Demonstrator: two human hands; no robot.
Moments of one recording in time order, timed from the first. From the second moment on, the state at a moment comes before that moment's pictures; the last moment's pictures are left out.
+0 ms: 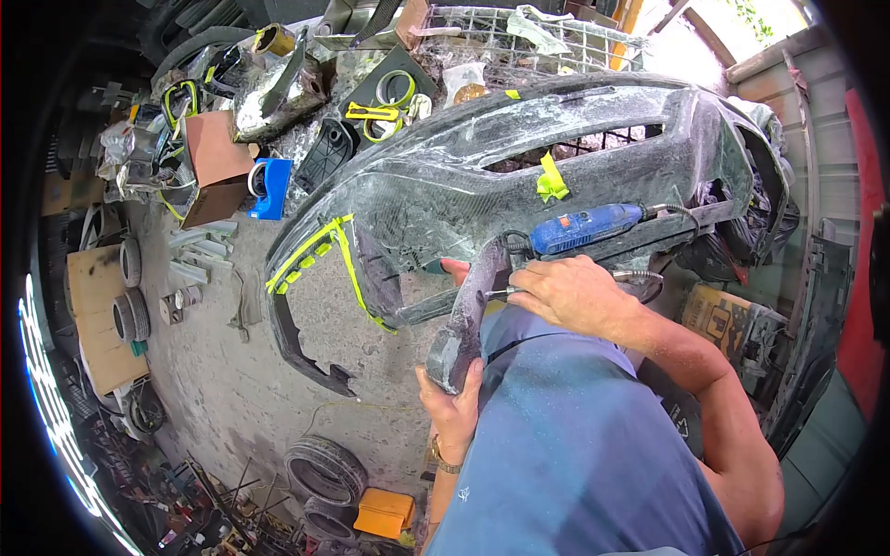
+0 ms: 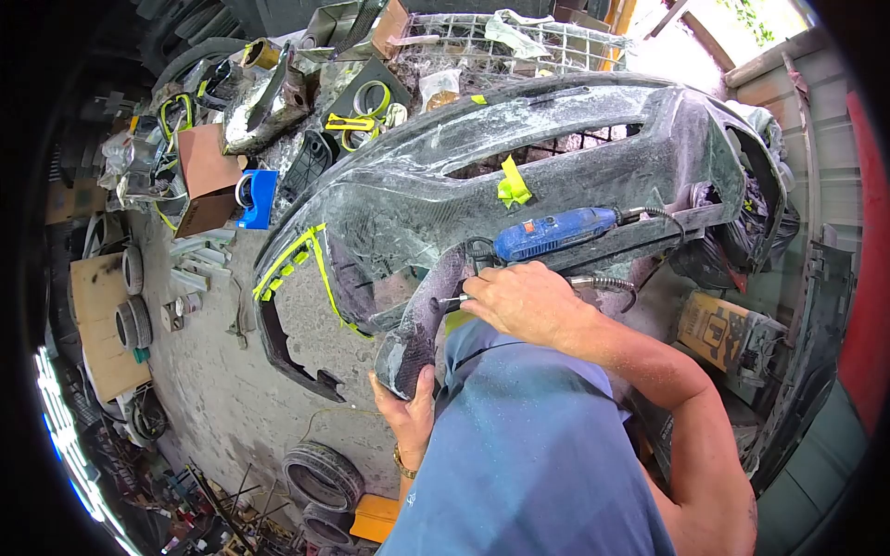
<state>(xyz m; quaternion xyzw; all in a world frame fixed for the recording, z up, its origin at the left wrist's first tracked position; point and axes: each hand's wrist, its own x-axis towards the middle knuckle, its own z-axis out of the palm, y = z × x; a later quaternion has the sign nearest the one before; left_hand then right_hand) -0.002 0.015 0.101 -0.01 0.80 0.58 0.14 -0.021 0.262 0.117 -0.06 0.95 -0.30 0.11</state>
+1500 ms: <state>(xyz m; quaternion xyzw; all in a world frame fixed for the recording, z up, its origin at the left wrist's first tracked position) 0.000 0.021 0.098 0.01 0.82 0.57 0.09 -0.016 0.259 0.107 -0.06 0.93 -0.33 0.15</state>
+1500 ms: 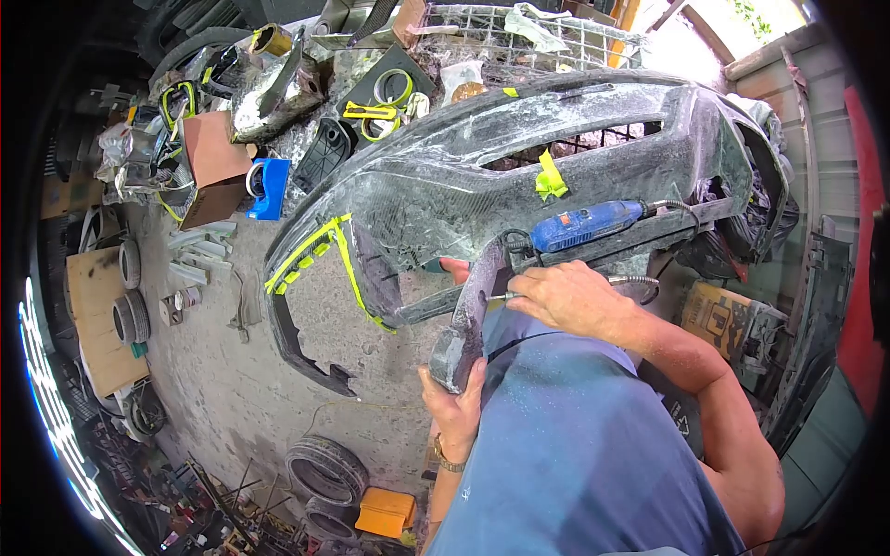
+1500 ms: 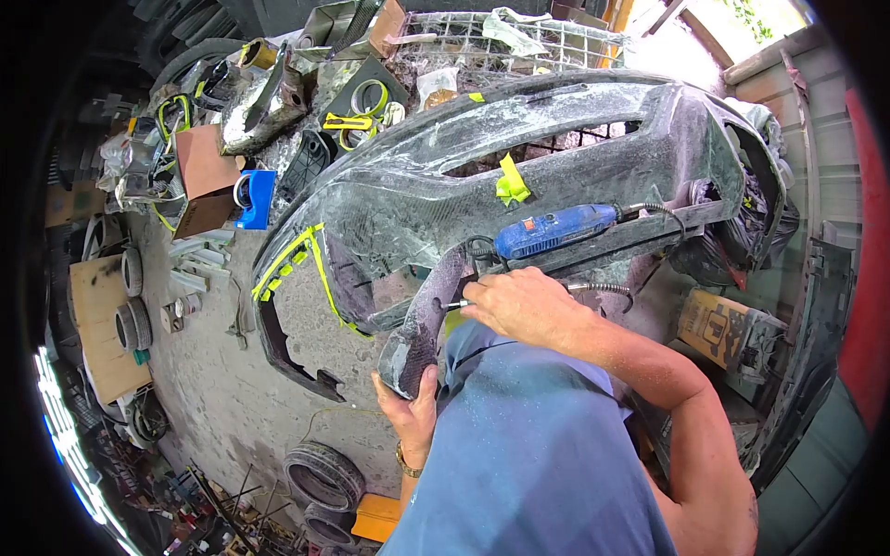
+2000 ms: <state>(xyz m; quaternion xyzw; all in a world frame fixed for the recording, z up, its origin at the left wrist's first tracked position) 0.005 0.014 0.094 0.00 0.81 0.57 0.14 -0.013 0.257 0.109 -0.04 0.92 -0.35 0.16</state>
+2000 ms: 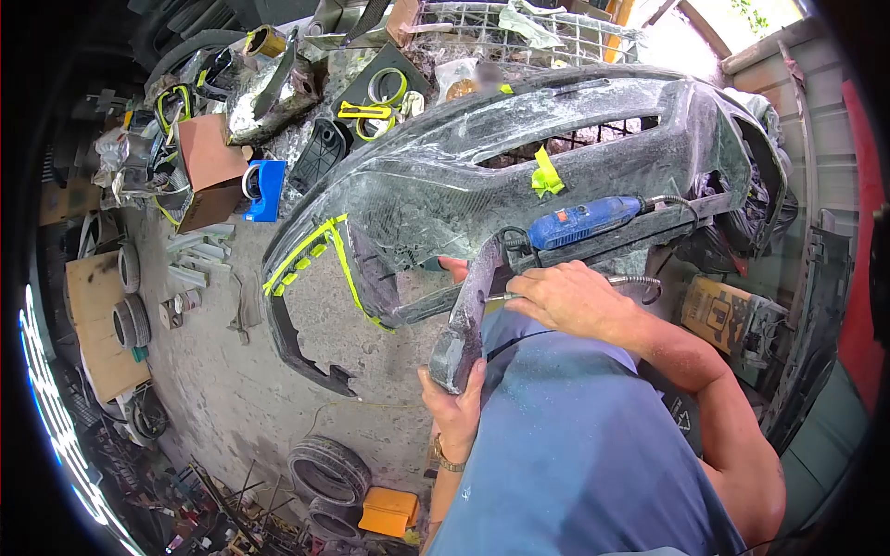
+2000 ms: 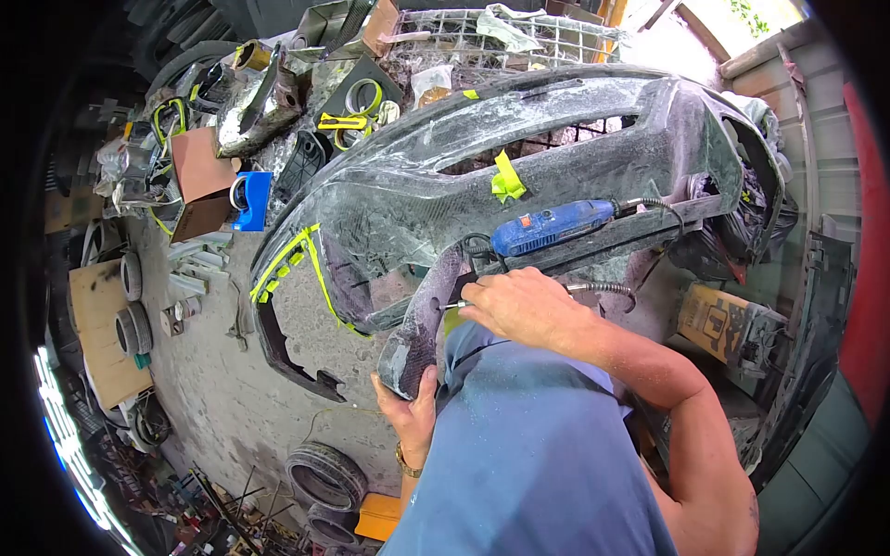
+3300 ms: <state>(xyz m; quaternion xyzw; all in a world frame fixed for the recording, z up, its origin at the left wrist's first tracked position) 0.007 0.010 0.084 0.02 0.82 0.56 0.10 -0.021 0.264 0.125 -0.02 0.88 -0.39 0.27</state>
